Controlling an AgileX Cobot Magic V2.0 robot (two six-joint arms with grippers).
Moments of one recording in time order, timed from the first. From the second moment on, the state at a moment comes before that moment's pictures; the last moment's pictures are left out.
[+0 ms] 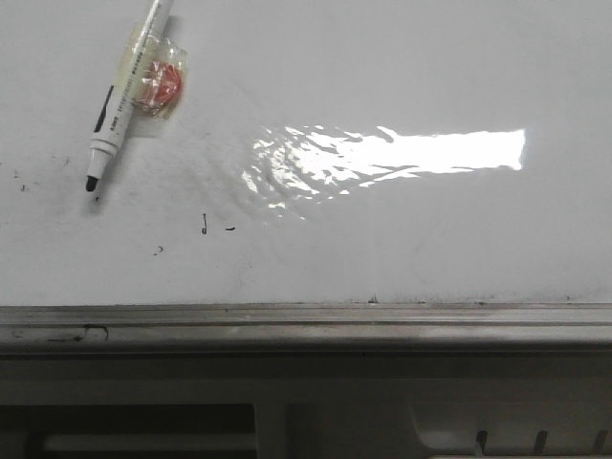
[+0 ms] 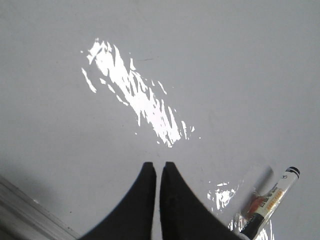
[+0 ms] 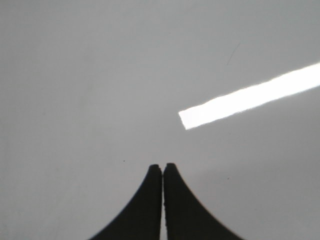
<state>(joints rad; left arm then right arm) -0.06 0.00 0.00 -0.93 0.16 -0.05 0.09 -0.01 0.01 0.31 -0.06 0.14</state>
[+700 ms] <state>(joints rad) -0.06 0.42 -0.44 -0.67 0.60 0.44 0.09 0.16 -0.42 0.13 0.53 0.12</state>
